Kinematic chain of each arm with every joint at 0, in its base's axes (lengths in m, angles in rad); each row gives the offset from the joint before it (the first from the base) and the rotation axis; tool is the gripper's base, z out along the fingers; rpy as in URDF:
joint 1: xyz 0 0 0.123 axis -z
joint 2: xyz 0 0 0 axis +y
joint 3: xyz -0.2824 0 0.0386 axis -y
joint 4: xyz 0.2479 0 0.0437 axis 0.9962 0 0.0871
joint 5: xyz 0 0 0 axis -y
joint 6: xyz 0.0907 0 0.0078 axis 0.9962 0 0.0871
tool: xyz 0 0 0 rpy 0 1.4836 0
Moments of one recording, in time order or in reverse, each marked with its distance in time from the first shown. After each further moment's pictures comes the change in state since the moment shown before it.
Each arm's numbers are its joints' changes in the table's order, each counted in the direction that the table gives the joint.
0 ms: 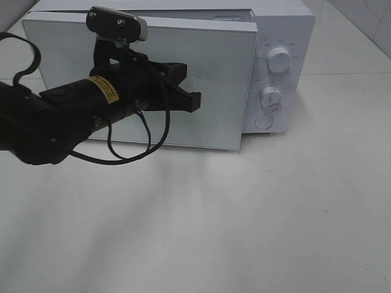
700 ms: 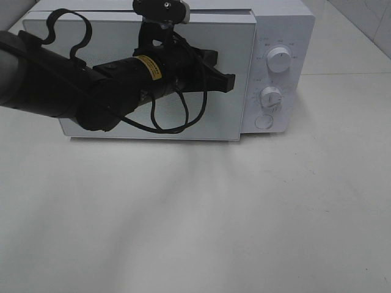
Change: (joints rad) left arm 0.015 0.142 0.271 0.013 -0.146 -0.009; right arm 0.000 0.000 0.000 0.000 0.000 0.000
